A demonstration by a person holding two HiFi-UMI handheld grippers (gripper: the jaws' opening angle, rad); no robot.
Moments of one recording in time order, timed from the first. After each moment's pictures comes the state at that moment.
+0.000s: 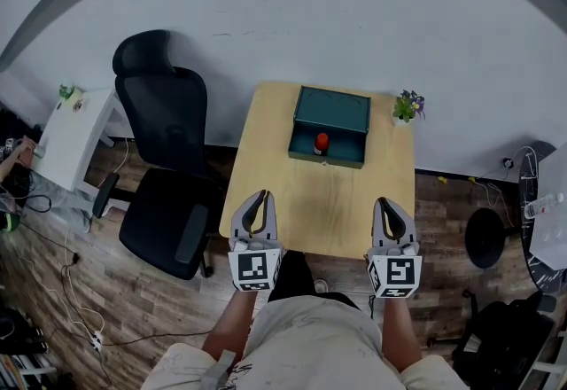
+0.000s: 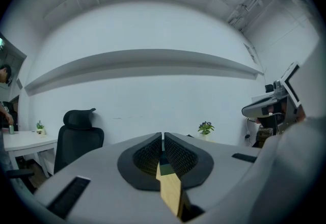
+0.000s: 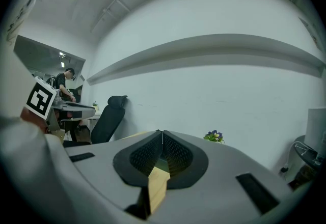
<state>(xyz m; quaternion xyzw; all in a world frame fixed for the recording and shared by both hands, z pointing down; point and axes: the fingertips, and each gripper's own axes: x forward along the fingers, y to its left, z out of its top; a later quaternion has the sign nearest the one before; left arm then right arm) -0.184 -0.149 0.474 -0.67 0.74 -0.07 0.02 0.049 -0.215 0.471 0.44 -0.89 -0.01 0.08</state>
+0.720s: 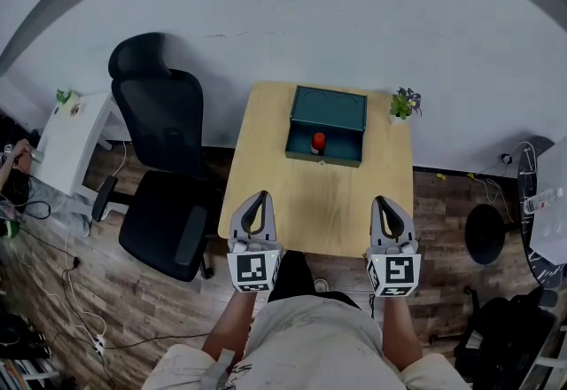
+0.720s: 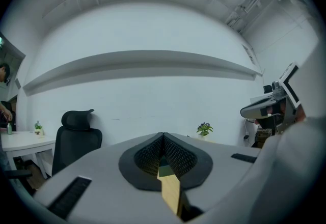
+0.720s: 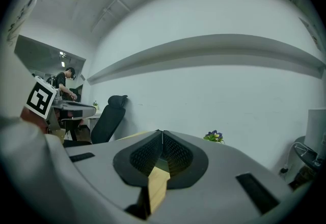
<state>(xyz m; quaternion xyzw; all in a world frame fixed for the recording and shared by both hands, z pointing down) -0.180 -0.149 0.472 -0.67 0.73 -0.07 0.02 0.050 -0.214 0.470 0.44 -0.89 -0.02 0.08</state>
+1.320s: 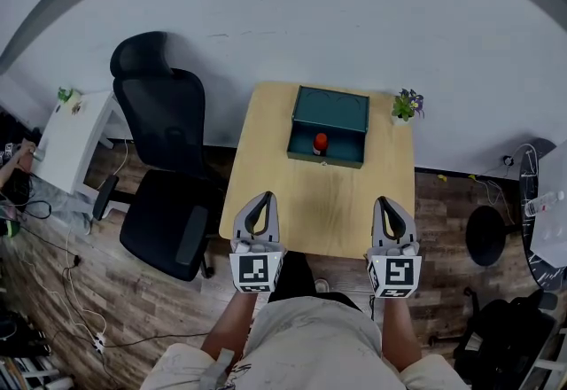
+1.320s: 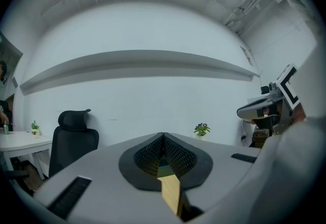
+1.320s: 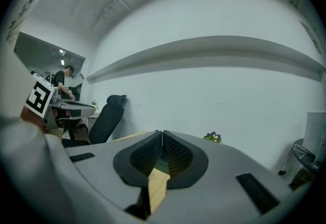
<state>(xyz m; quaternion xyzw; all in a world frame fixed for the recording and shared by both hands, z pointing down) -0.172 -0.154 0.468 -0.69 0.72 -0.07 0.03 0.049 -0.218 0.468 0.45 -0.89 -0.02 0.08</state>
